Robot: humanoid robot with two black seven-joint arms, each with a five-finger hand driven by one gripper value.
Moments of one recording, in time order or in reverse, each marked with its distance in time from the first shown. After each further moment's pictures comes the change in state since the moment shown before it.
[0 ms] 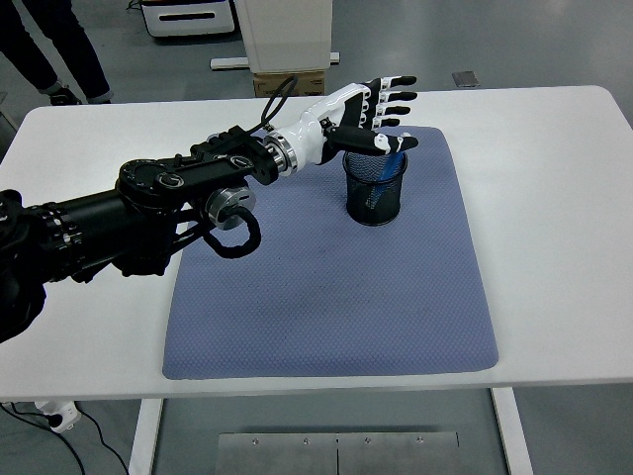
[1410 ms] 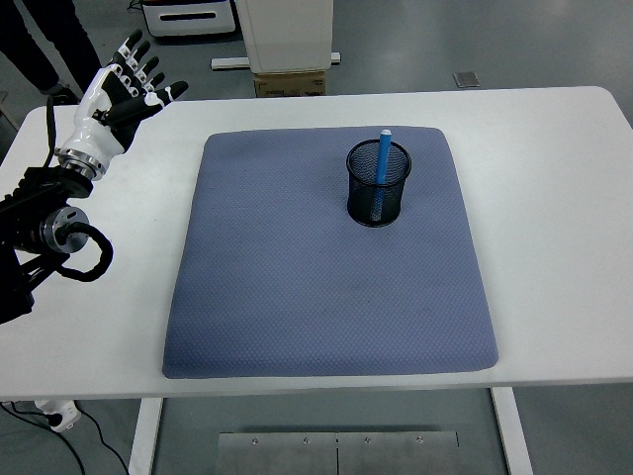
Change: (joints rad) left arm 0.367 0.406 -0.396 -0.002 -0.059 0.006 -0.202; right arm 0.000 0.000 0.000 0.000 0.000 0.000 0.000
